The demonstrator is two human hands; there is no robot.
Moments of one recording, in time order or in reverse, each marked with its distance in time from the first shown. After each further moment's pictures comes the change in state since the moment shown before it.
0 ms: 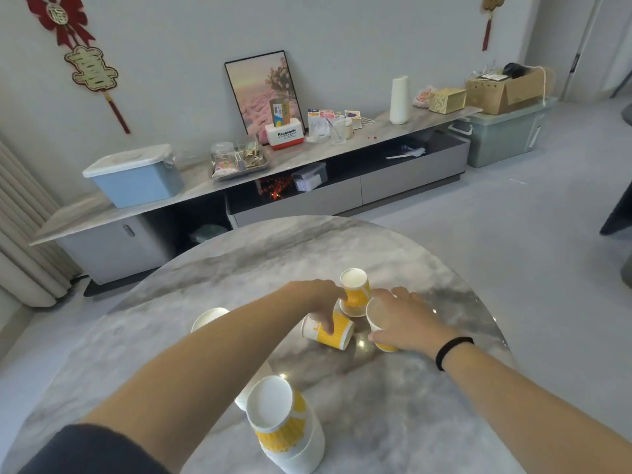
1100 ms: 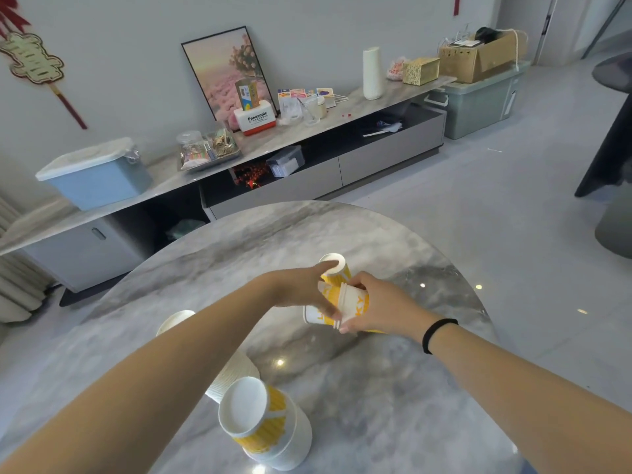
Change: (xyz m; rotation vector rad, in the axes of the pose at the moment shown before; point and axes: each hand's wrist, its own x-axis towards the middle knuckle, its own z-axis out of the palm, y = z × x) left_hand -0.012 0.005 -0.006 -0.738 -0.088 0.097; right_hand -0.002 0.007 0.006 0.423 0.049 -0.081
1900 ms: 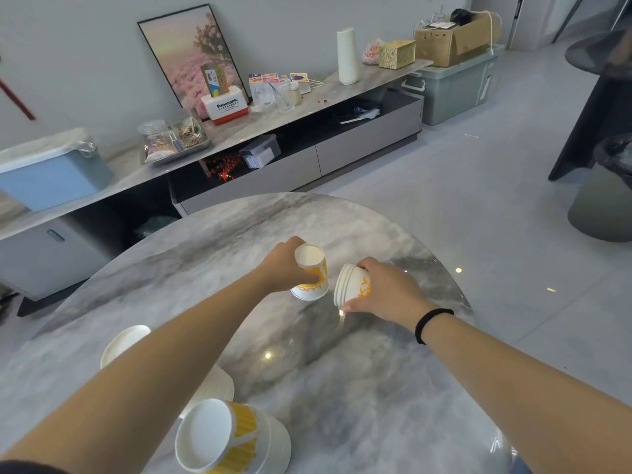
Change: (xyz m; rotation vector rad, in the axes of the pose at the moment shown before) left_hand 0.066 -0.011 -0.001 -0.081 0.451 0.049; right_hand 0.010 0.027 -0.017 -0.149 0.123 0.157
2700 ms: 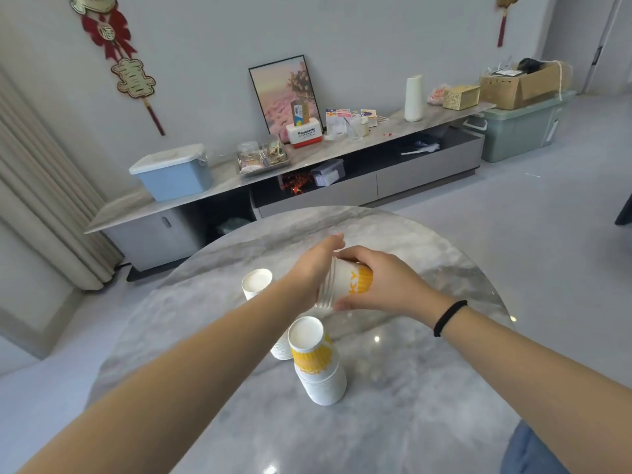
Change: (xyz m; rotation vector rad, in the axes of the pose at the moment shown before) left_hand -0.184 0.032 -0.051 -0.957 0.091 -0.179; right_hand -0.110 -0.116 -0.027 0.231 -0.041 -0.502
